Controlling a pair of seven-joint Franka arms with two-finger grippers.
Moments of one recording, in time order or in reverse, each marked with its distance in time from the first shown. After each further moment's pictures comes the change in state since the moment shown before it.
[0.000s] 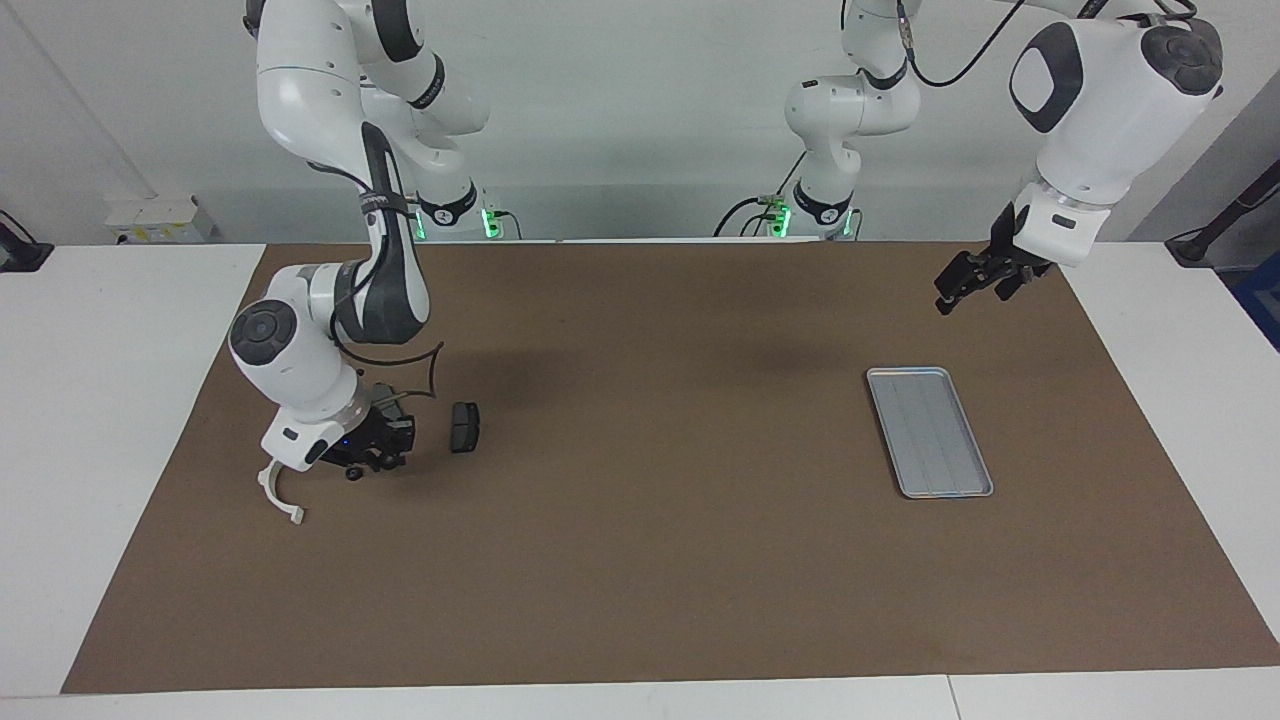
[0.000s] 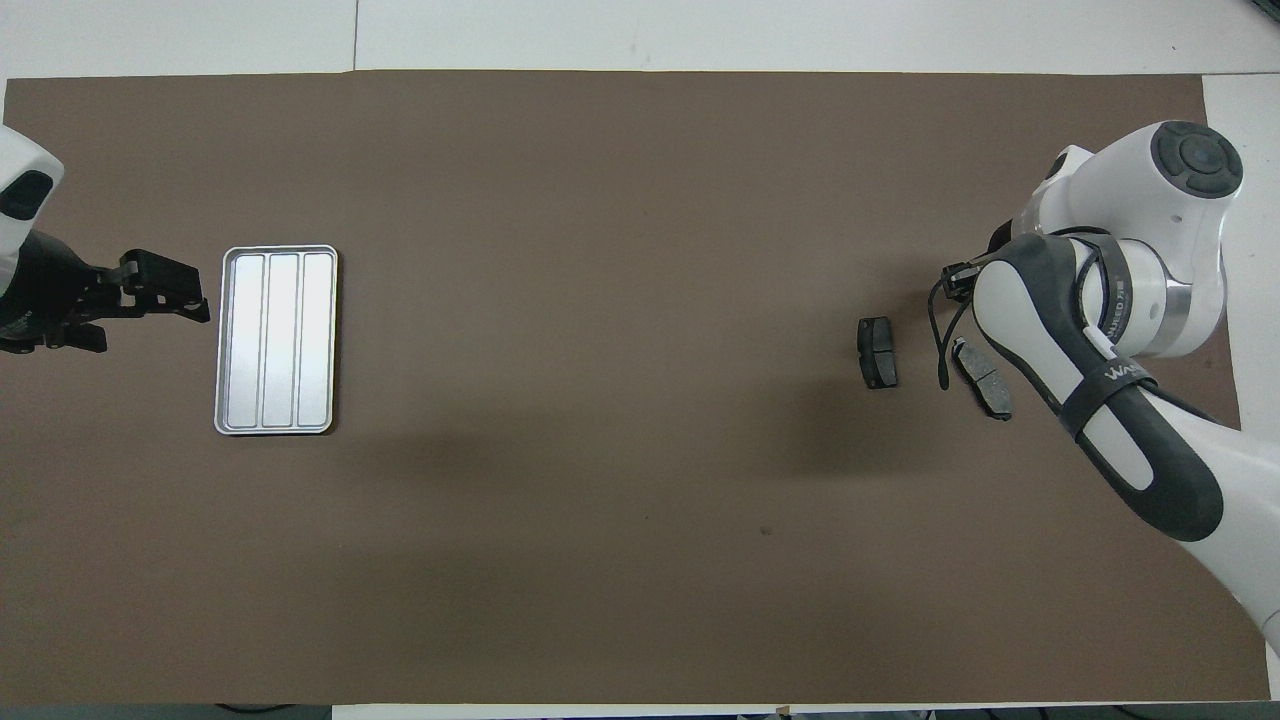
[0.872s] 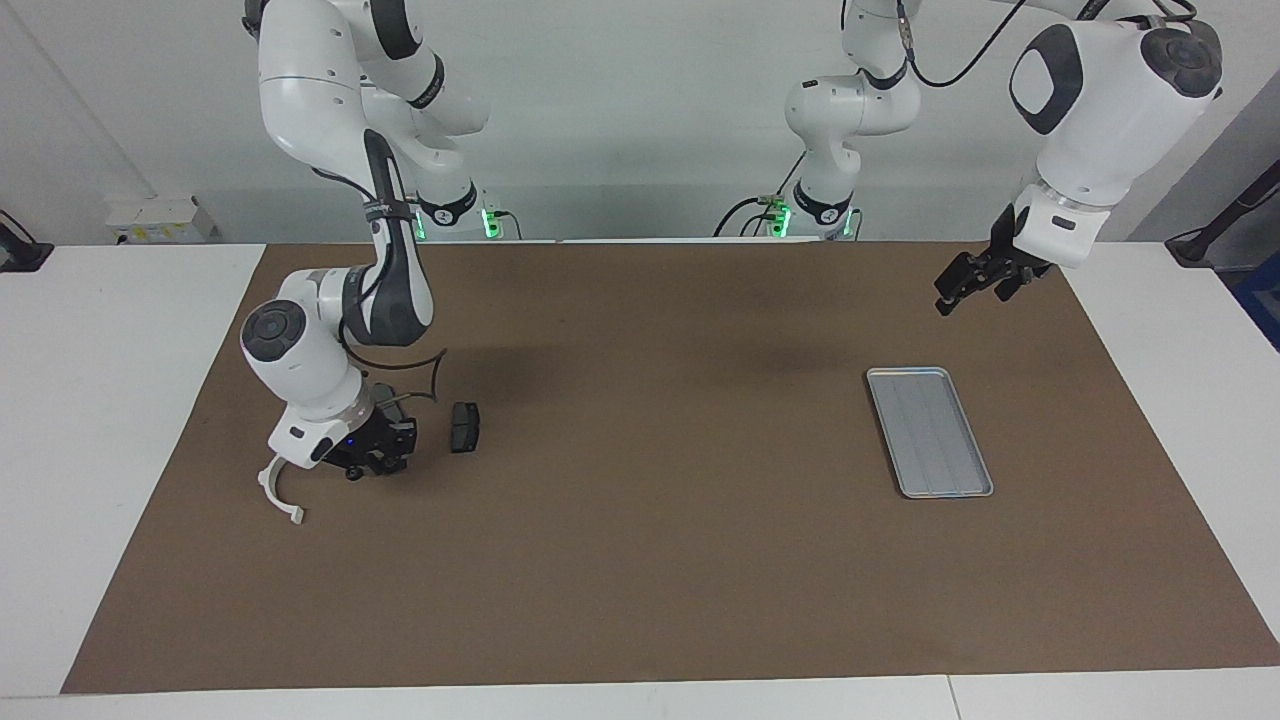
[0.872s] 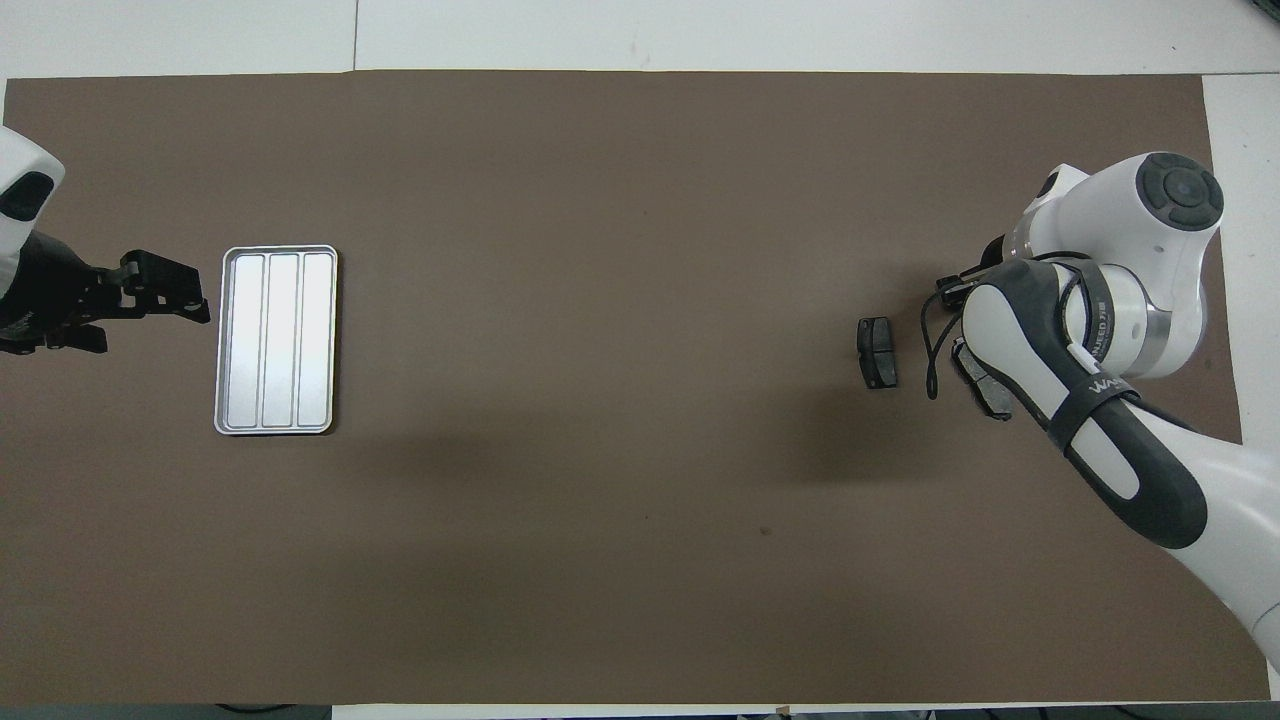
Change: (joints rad) left arm 0.000 0.000 0.001 -0.004 0.000 0.002 0.000; right arm -0.002 -0.007 0.004 -0.073 0.000 0.092 -0.004
